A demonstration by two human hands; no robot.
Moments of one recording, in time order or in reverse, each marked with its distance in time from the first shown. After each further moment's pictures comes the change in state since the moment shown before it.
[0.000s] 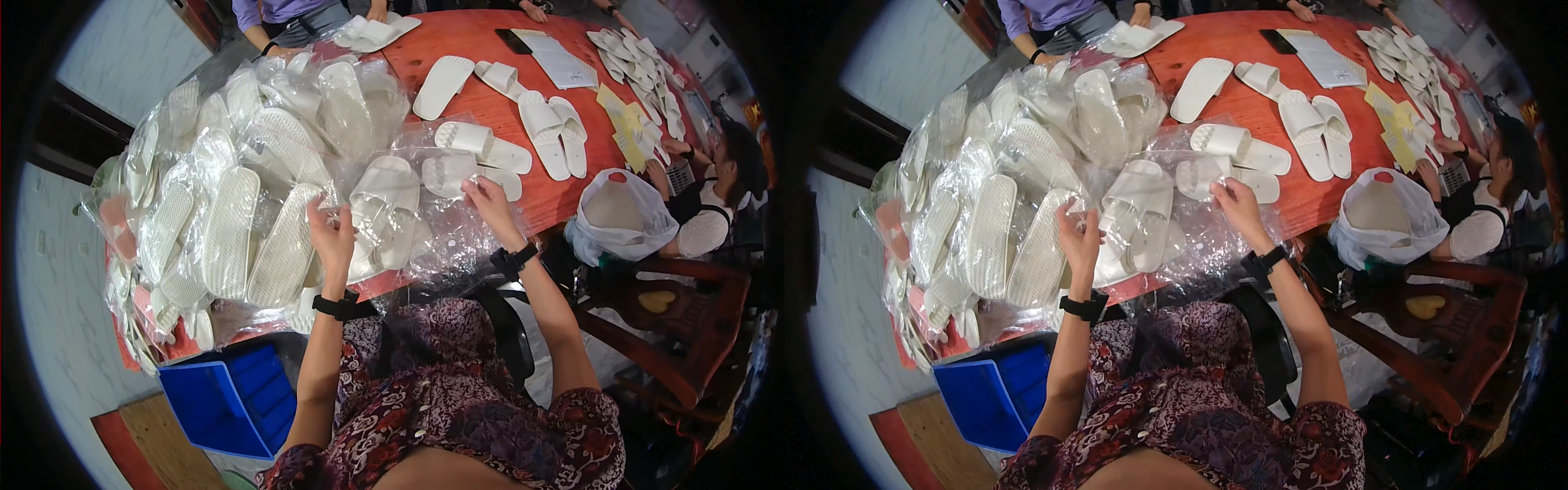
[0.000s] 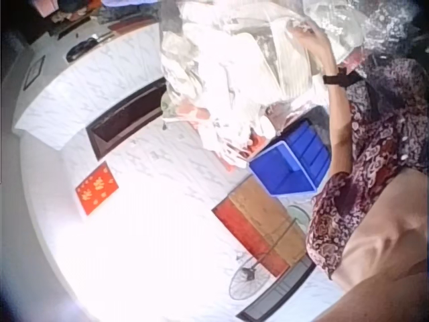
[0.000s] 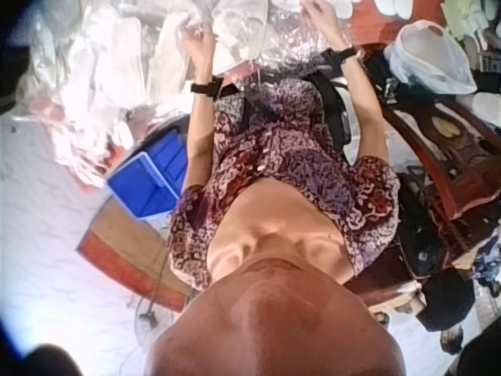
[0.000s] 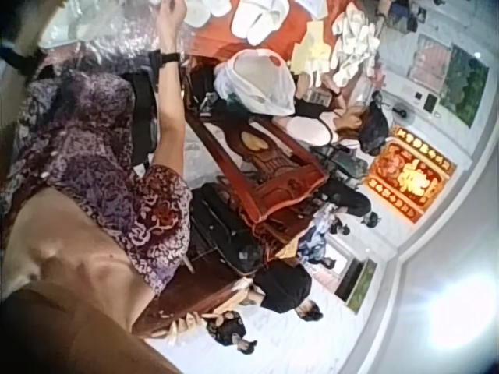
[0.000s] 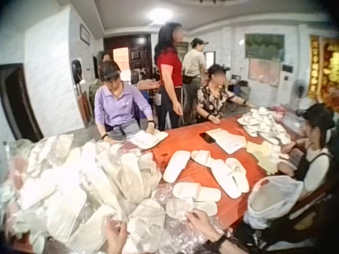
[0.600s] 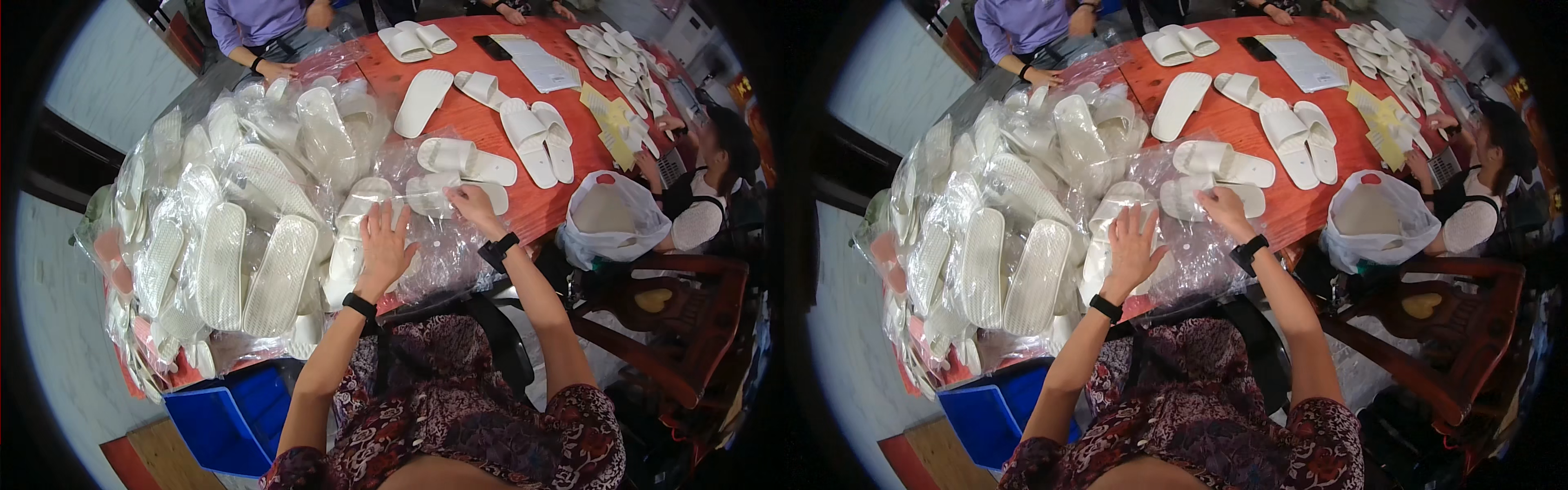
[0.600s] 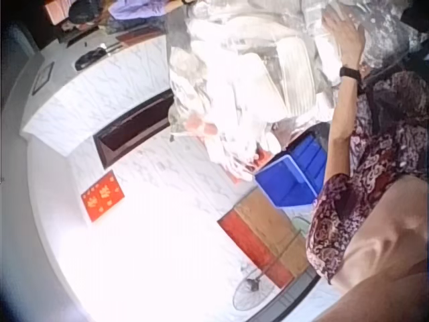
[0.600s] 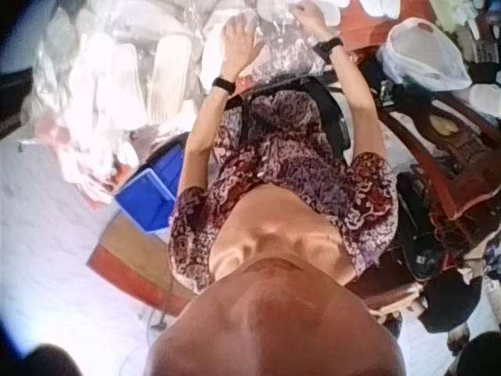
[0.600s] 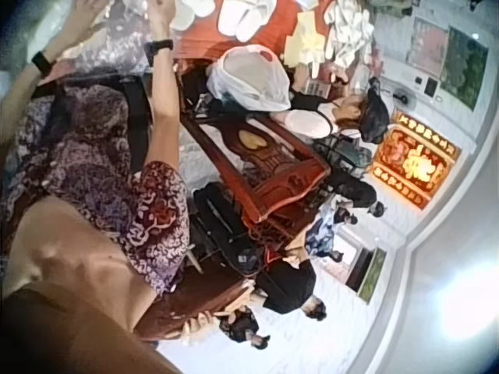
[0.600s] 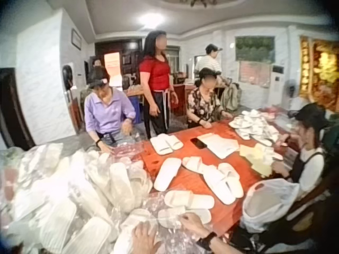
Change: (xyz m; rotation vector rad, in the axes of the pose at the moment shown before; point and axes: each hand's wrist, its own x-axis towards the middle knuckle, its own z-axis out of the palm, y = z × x) left_hand -0.013 -0.009 0.084 1.004 -0.473 0.692; right_hand 0.052 0.030 -0.008 -0.406 0.049 0.195
